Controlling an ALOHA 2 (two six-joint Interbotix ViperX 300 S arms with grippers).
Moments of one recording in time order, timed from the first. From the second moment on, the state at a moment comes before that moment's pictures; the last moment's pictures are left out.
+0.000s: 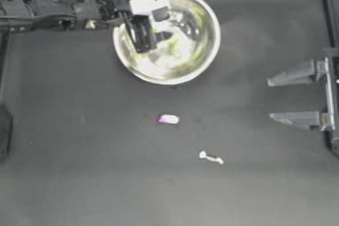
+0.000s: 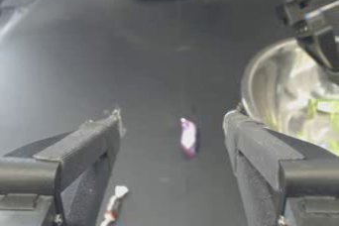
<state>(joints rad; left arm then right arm) 0.53 0.16 0.35 0.19 0.17 0.14 -0.08 -0.94 1.16 0.01 0.05 0.01</state>
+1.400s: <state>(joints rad) 0.11 -0.67 0.93 0.00 0.05 0.12 -0.10 -0.89 1.06 0.08 0.26 0.01</state>
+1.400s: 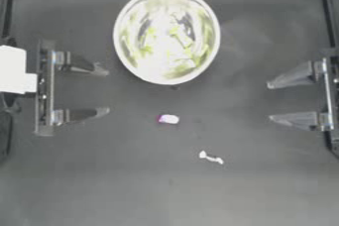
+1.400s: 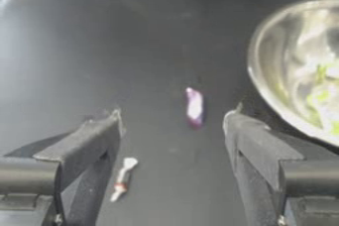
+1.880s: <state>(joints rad) 0.09 -0.72 1.00 -0.03 0.06 0.12 -0.08 -0.58 0.78 0.06 0.65 0.15</state>
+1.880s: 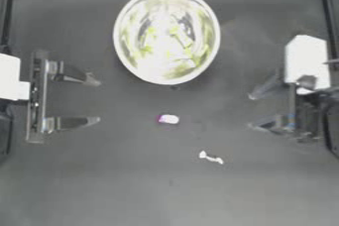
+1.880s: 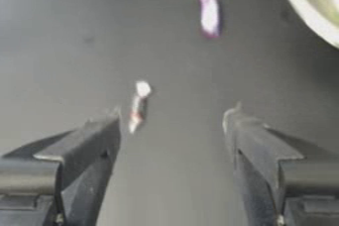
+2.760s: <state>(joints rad) 0.09 -0.79 1.08 -0.05 0.05 0.12 0.11 -0.11 0.54 -0.07 0.79 0.45</state>
